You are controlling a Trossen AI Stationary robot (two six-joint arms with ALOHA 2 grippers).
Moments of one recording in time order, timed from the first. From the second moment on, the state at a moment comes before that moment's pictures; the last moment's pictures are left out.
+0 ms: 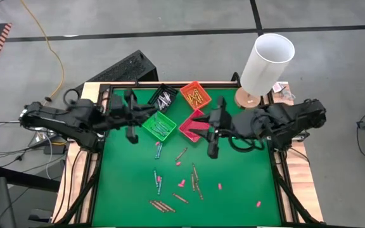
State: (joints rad) left arm -0.19 1.02 1.06 0.29 -0.42 -0.06; right arm 0.38 1.49 1.94 -0.75 0.58 0.17
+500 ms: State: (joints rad) left arm -0.20 1.05 1.06 0.50 -0.32 0.05; right arm 0.22 1.64 1.94 -0.36 0.37 0.05
